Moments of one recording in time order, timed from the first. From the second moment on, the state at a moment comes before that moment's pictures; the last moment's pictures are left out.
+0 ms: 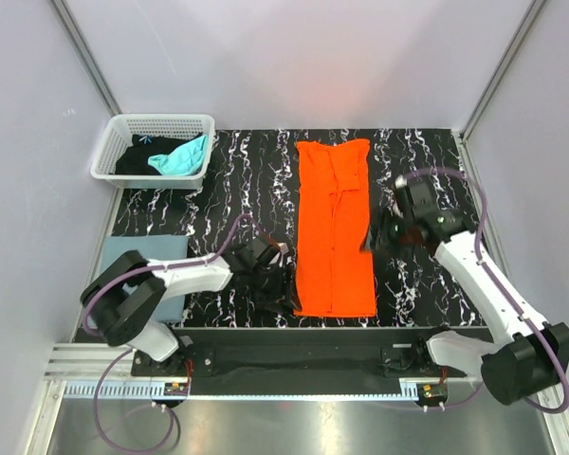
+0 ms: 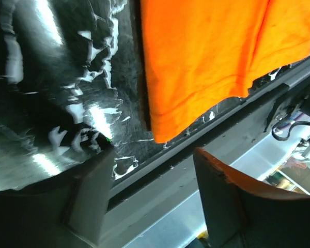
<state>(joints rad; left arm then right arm) -0.83 1.50 0.70 -0.26 0.40 -0.85 0.34 1.20 1.15 -0.96 -0.07 0.53</state>
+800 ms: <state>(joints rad) -0.86 1.57 0.69 -0.16 0.38 -1.01 0.34 1.13 0.57 -0.77 -0.12 0.86</state>
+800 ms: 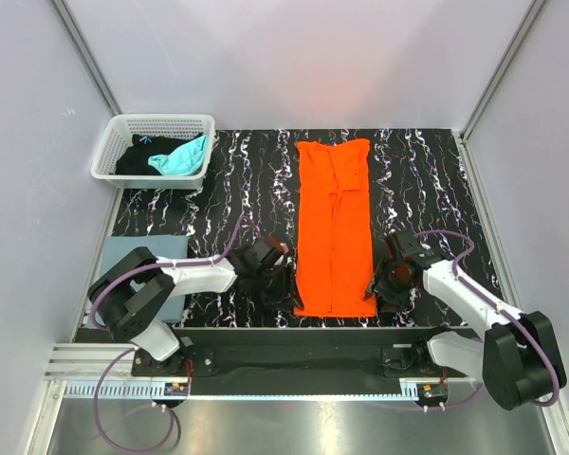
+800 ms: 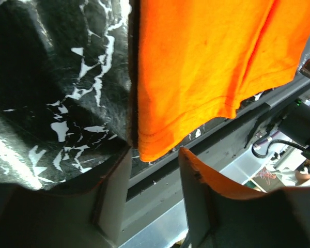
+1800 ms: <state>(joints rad) -0.86 1.60 0.69 -0.11 0.37 -1.02 0.34 1.25 0.59 -0.78 -0.12 0.89</state>
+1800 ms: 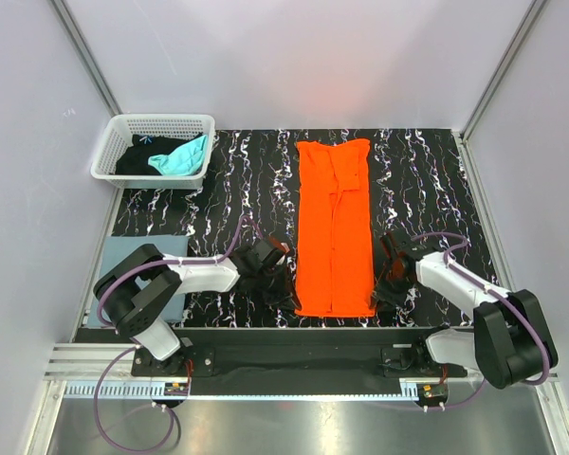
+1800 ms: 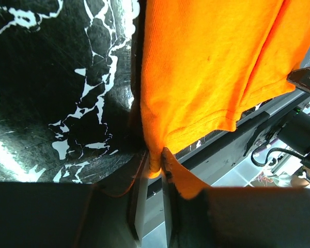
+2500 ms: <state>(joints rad) -0.82 1.63 0.97 -0.30 0.35 -1.00 0.33 1.23 0.83 -0.82 -0.11 0.88</state>
